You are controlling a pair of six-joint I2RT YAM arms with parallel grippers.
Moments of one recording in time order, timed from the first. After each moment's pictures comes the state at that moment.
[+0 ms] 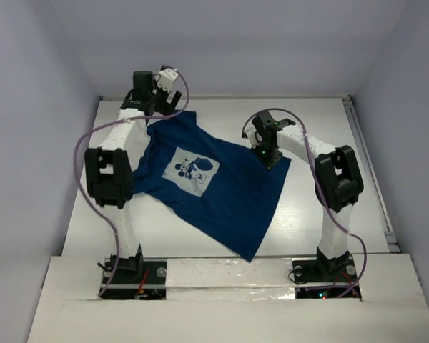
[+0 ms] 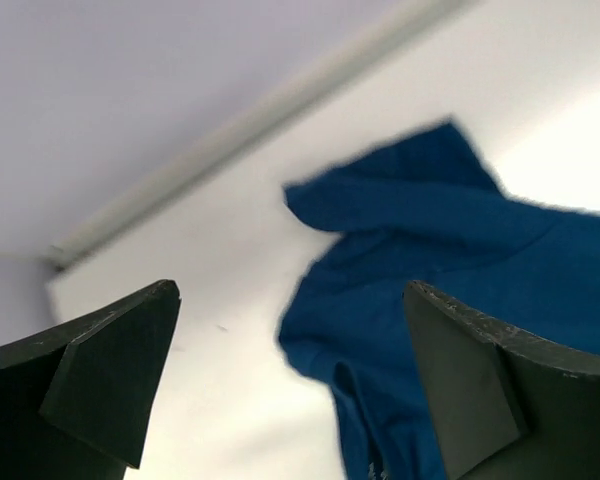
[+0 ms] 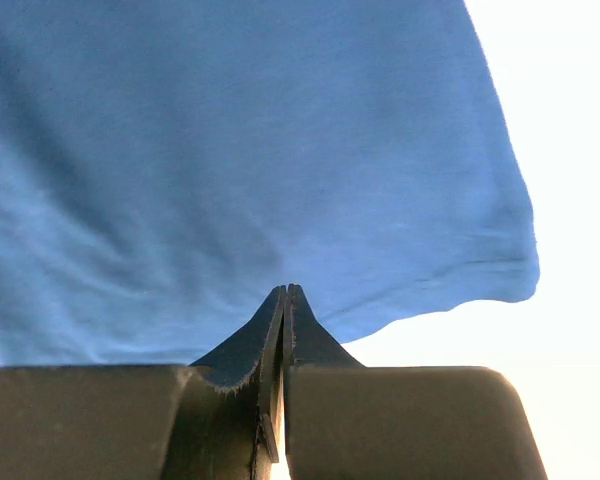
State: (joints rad) left arm -0.12 2.04 1.74 -0.24 0.10 0.45; right arm 0.44 1.99 1.54 -0.88 0.01 -0.27
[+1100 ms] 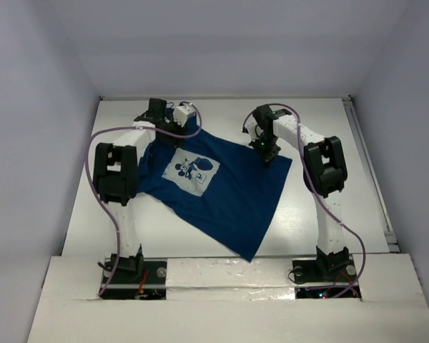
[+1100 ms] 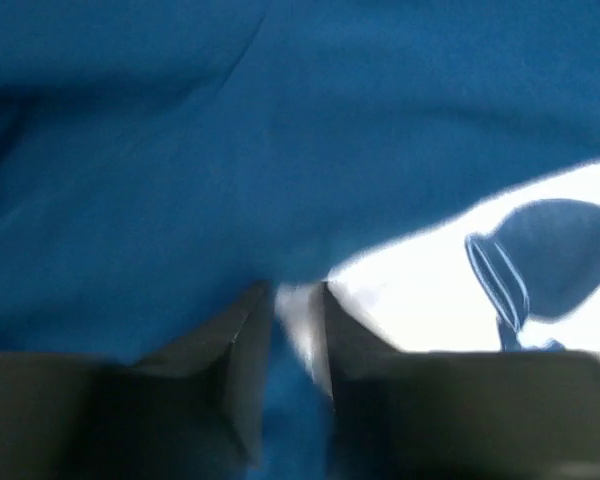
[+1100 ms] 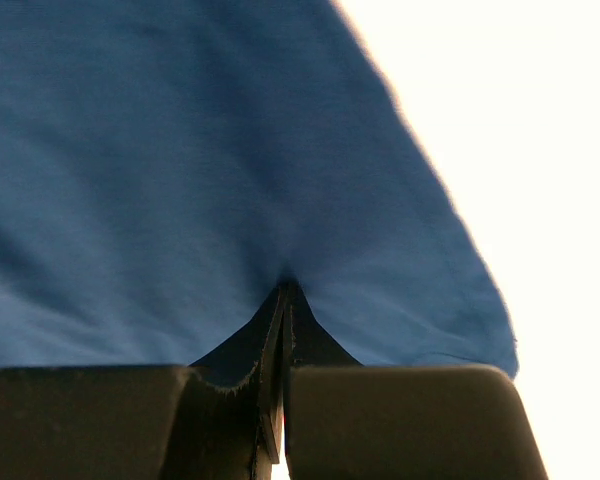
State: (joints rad) left arm -0.16 2.01 1.50 -0.41 0.40 0.48; right arm 0.36 2.24 1.84 -1.03 -0.05 -0.29
